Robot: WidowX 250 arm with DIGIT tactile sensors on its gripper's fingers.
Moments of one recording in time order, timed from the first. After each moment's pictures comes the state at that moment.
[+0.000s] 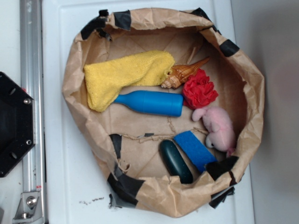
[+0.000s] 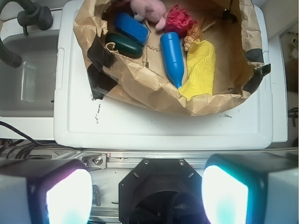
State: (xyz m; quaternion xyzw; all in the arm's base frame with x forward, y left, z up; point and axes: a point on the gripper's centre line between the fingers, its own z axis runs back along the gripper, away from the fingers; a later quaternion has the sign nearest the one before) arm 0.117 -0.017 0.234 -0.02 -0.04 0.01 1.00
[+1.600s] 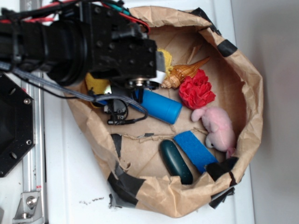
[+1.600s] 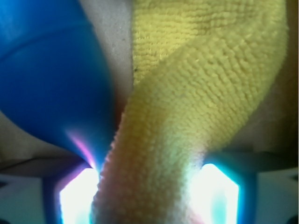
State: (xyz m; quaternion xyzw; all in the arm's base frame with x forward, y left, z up) arm 0.197 0.069 0.018 0.05 0.10 0.03 0.99
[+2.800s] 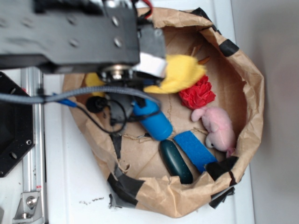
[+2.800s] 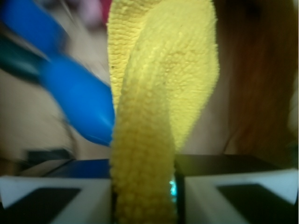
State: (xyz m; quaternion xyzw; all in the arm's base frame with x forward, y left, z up) arm 0.227 0.039 0.136 0.03 -0.03 0.01 1.00
